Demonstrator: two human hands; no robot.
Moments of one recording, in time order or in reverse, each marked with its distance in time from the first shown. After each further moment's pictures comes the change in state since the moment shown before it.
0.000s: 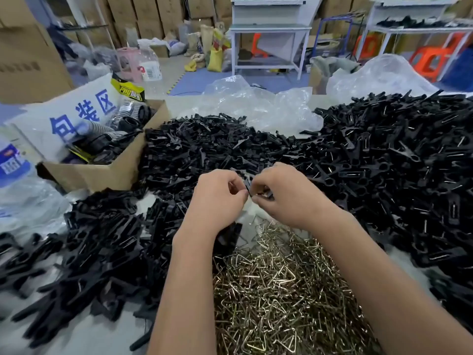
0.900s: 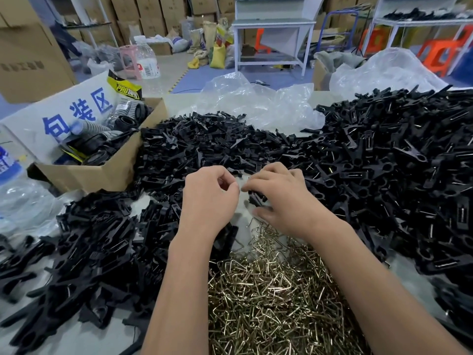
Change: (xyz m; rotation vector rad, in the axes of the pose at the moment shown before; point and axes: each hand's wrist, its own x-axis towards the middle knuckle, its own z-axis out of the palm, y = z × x) left_hand -0.003 0.006 0.004 -0.052 0.195 -0.057; right_hand -0.006 0.010 0.016 -0.026 0.025 -0.031
